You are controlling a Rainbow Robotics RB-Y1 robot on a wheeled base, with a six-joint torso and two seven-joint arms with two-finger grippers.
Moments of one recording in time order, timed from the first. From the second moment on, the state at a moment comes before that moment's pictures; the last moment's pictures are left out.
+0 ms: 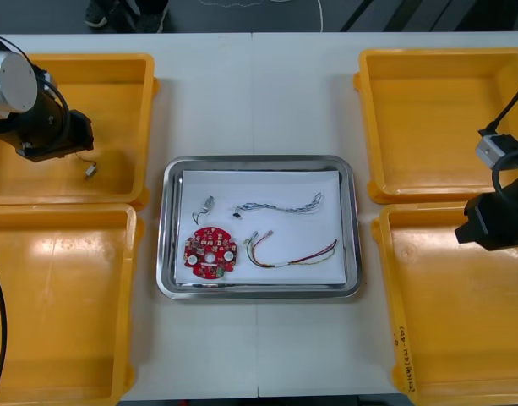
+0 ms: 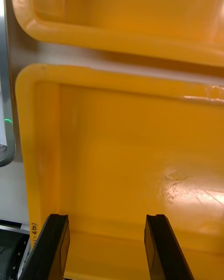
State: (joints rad) right arm -0.29 -0.87 -0.06 -2.23 -1.03 1.92 1.12; left arm -0.72 0.59 0.03 -1.29 0.49 1.47 -1.23
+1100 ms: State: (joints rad) right arm -0.20 -0.82 -0.11 -2.26 -0.89 1.92 1.02; left arm -0.72 0.59 -0.03 -1.27 0.53 1.52 -1.23
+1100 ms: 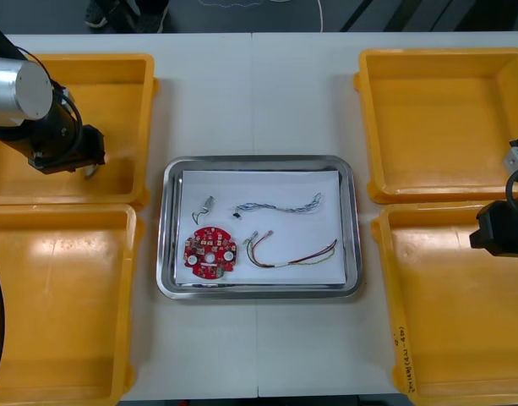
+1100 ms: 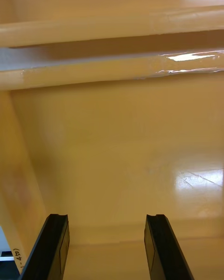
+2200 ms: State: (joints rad) right arm -0.20 -0.73 -0.11 -2.26 -0.81 1.92 1.06; left arm -0.73 0.59 -0.04 -1.19 0.56 1.48 -1.36
